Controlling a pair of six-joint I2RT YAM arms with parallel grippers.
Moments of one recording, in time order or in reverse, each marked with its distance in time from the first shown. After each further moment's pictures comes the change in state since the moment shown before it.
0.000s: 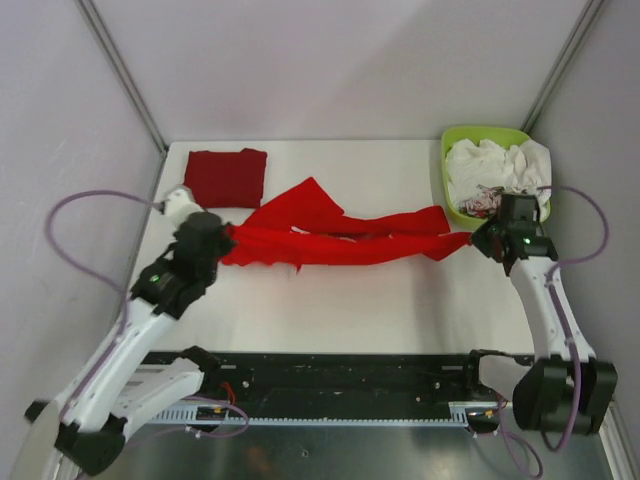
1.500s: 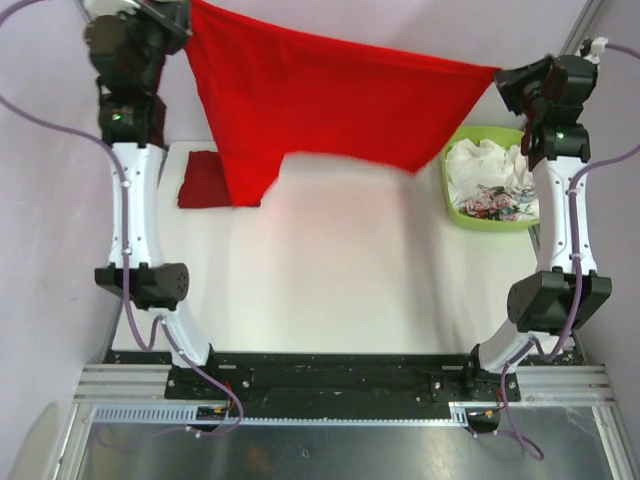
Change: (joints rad) left arm 0.461 0.969 1.519 0.371 0.668 0.164; right arm -0.060 0.527 1.029 0.213 -0.177 0.209
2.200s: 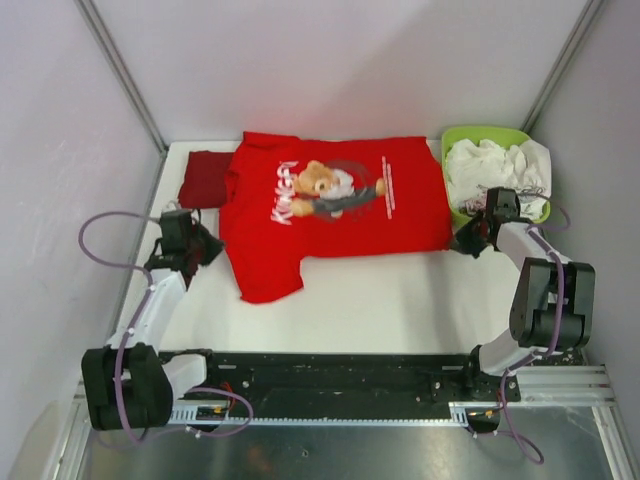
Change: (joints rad) left arm 0.113 -0.731 -1.698 0.045 0.017 -0.120; right arm -0.011 -0.114 -0.937 -0.038 -0.100 -0.140
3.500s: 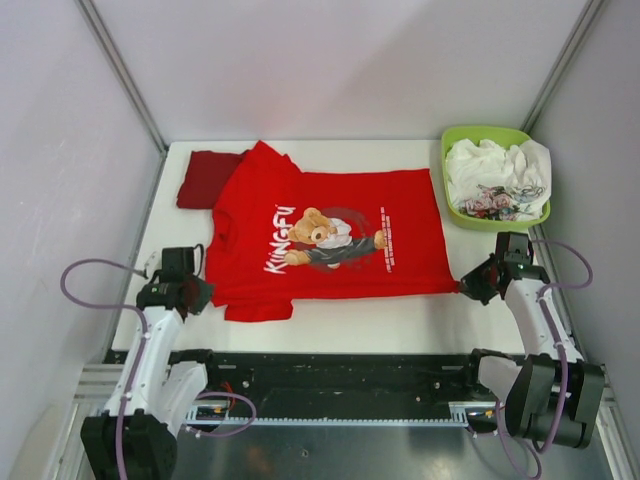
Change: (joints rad) left arm -0.011 -0.345 -0.156 -0.576 -0.282 -0.175; right arm -0.044 -0.514 -0.346 -0.278 0.096 0.054
